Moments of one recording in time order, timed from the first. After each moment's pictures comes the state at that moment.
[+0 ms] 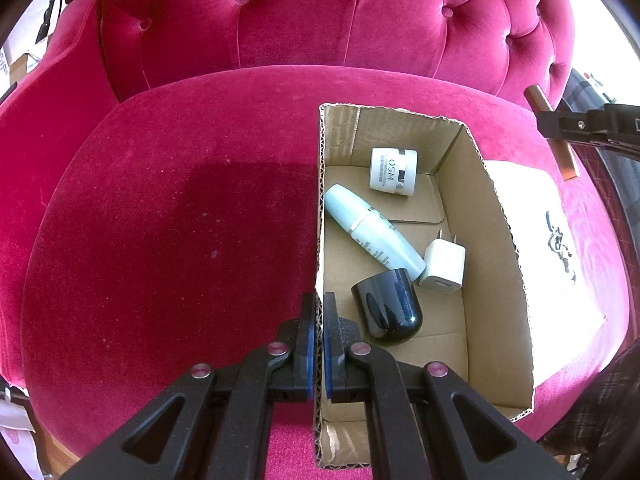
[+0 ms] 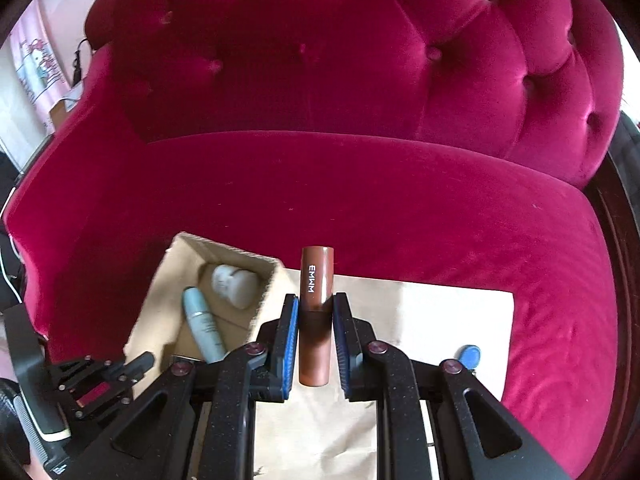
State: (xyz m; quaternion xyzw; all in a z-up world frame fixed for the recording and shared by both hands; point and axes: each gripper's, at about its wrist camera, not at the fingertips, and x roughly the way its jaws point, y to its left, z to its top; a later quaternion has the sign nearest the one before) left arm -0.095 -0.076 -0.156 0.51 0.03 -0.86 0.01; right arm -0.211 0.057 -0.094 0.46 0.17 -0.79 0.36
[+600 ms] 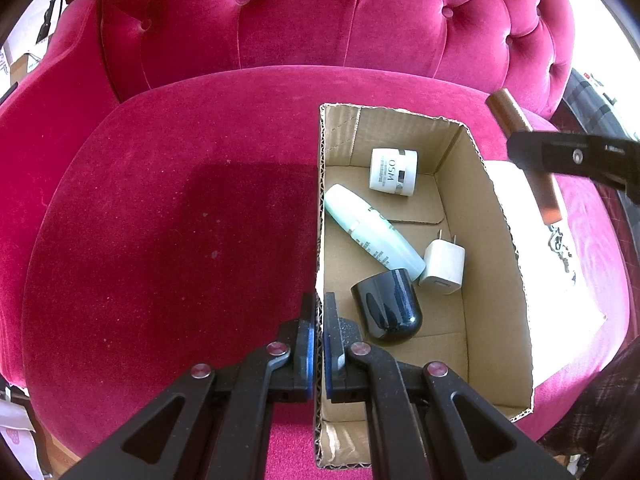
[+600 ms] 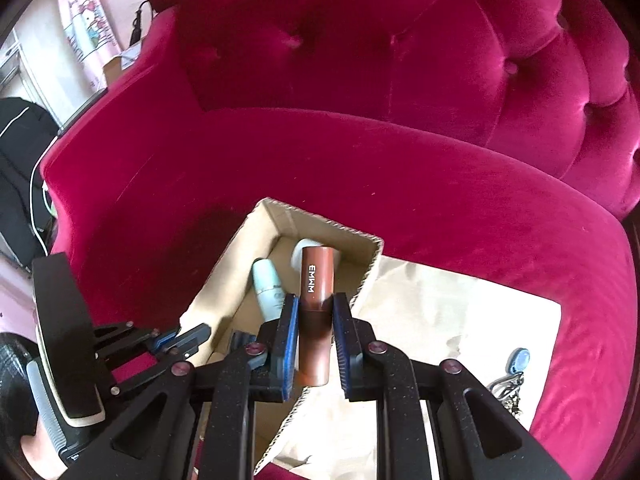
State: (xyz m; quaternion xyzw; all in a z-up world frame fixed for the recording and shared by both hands) left arm -0.095 -0.074 -0.156 0.51 0.03 -0.86 0.01; right arm -0.159 0.026 -0.101 0.46 0.20 -0.75 0.43
